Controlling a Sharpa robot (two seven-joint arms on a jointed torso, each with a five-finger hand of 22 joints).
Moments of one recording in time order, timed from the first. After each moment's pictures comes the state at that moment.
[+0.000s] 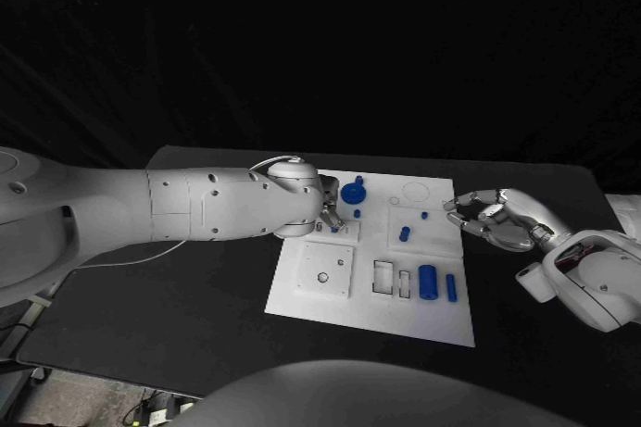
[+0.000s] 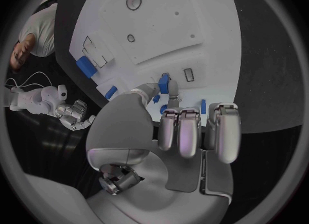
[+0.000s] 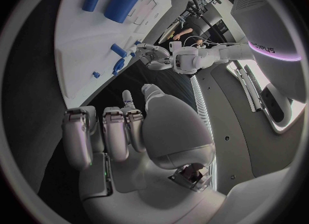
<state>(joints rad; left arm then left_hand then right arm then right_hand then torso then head) 1.28 -0.60 -0.23 1.41 -1.24 -0.02 -0.67 1.17 -0.05 0.40 0.18 0.52 1.01 0.05 0.37 0.90 1.46 -0.04 1.57 1.31 1.47 -0.08 1.57 1.31 0.02 1.46 0.03 1.56 1.31 1.17 -0.97 -0.22 1.54 -0.88 -0.36 0.31 1.35 0.10 0.06 0.28 0.50 0.72 0.14 0.30 0.29 1.46 0.06 1.57 1.31 1.46 0.01 1.57 1.31 0.03 1.46 0.12 1.52 1.31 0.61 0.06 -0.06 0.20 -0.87</state>
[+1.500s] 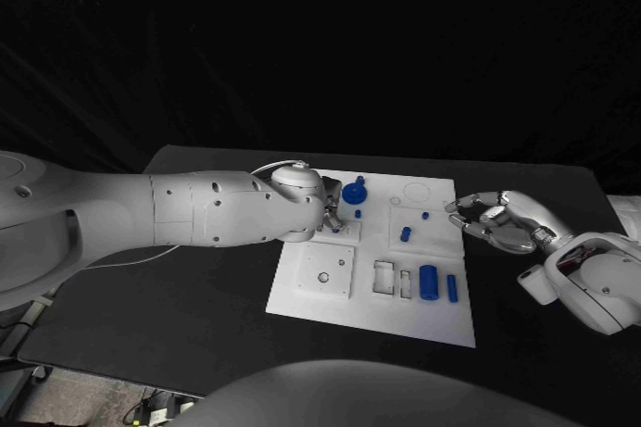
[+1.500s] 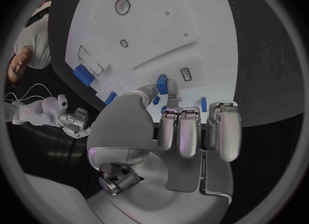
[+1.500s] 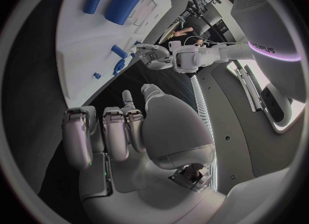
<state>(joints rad) 1.26 -0.60 -0.23 1.42 -1.35 -0.01 -0.67 1.15 -0.04 0.36 0.20 0.37 1.02 0.03 0.31 0.90 1.46 -0.04 1.57 1.31 1.47 -0.08 1.57 1.31 0.02 1.46 0.03 1.52 1.31 1.17 -0.97 -0.22 1.54 -0.88 -0.36 0.31 1.36 0.10 0.07 0.28 0.51 0.72 0.14 0.30 0.29 1.46 0.06 1.58 1.31 1.46 0.01 1.57 1.31 0.03 1.46 0.12 1.52 1.31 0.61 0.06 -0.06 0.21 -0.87</state>
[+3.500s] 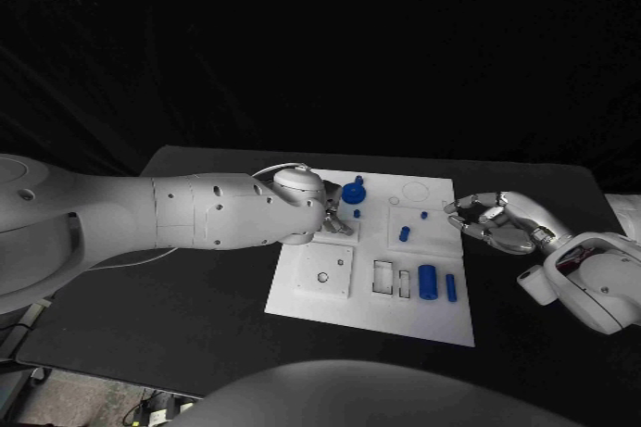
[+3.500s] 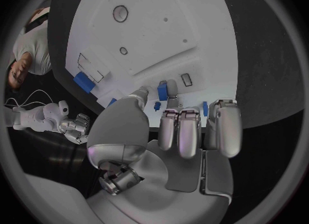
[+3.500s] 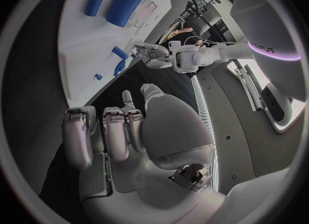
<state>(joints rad) 1.25 -0.59 -0.23 1.42 -1.38 0.03 -0.66 0.99 -0.03 0.18 0.29 0.07 0.97 0.07 0.27 0.94 1.47 -0.01 1.57 1.31 1.47 -0.06 1.57 1.31 0.02 1.46 0.05 1.47 1.31 1.17 -0.97 -0.22 1.54 -0.88 -0.35 0.31 1.37 0.10 0.07 0.28 0.52 0.72 0.14 0.30 0.29 1.46 0.06 1.57 1.31 1.46 0.01 1.57 1.31 0.03 1.46 0.12 1.52 1.31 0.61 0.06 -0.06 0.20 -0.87</state>
